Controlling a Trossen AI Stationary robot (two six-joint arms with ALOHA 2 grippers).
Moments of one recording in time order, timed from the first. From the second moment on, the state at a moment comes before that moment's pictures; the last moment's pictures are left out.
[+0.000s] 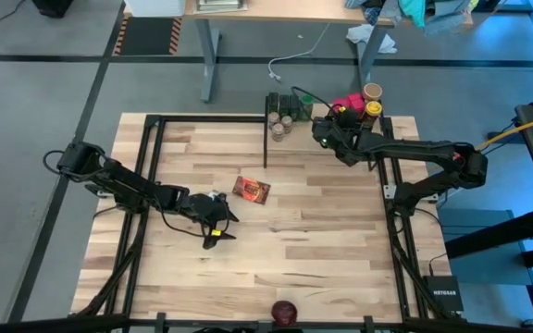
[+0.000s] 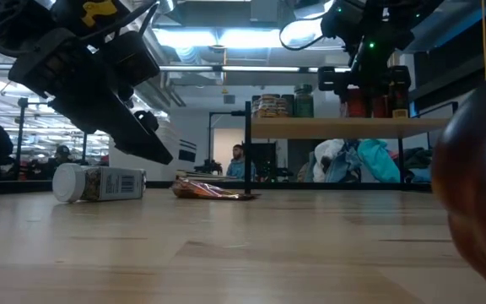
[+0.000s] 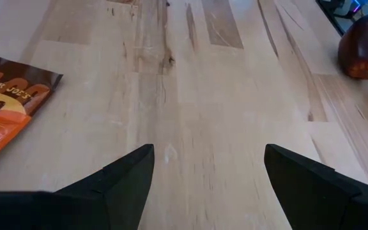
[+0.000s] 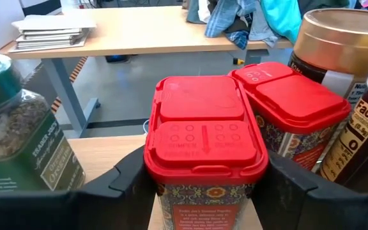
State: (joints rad) left arm -0.22 1.42 0.43 0.40 0.01 -0.24; right arm -0.38 1.36 0.90 -0.35 1.11 0.82
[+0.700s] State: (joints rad) left arm -0.22 1.42 0.43 0.40 0.02 -0.25; right arm -0.41 1.36 0.90 -0.34 1.08 0.78
